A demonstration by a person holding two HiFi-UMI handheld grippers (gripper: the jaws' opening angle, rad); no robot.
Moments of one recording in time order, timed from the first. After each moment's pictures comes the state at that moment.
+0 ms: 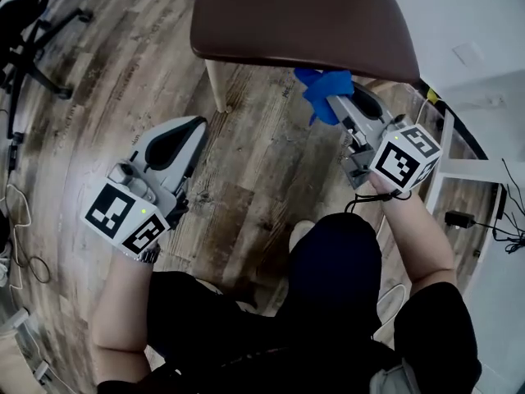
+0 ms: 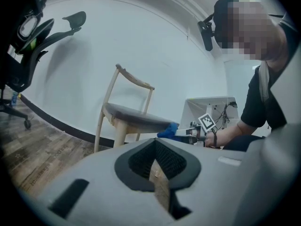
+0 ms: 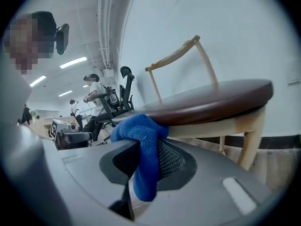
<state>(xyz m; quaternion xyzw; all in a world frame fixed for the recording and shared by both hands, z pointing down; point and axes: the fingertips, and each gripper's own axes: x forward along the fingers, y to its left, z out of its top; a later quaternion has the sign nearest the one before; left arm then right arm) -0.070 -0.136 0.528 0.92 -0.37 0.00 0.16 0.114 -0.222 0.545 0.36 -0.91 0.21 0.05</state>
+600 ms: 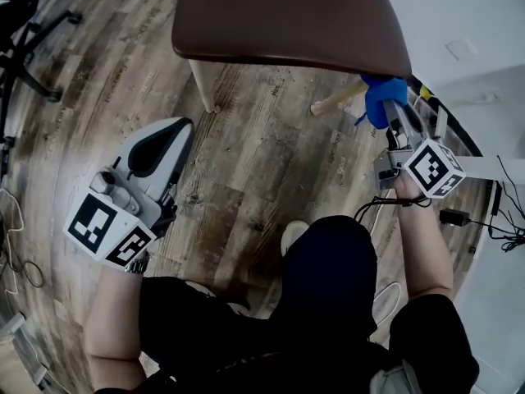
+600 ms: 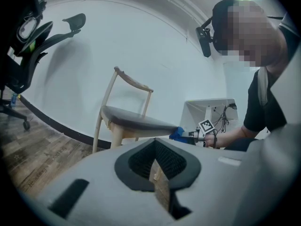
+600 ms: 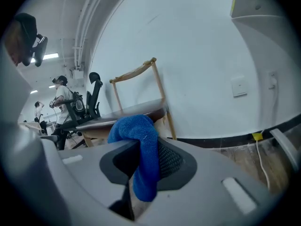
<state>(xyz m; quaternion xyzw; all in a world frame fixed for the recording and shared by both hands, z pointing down) -0.063 -0.134 0.516 0.92 -0.37 -0.01 0.16 0.267 -0.235 0.547 0.54 -0.81 0.22 0.03</state>
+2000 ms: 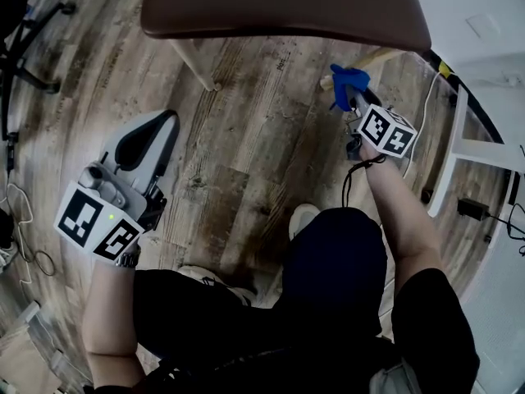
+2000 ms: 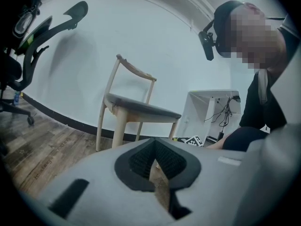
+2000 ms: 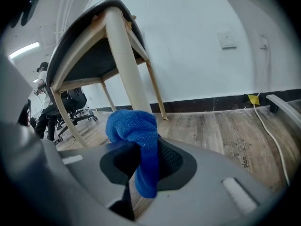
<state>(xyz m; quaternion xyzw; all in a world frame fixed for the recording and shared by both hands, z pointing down) -0.060 -0.137 0.554 0.91 -0.37 0.04 0.19 0.274 -0.257 0.753 0.57 -0.76 0.30 0.11</state>
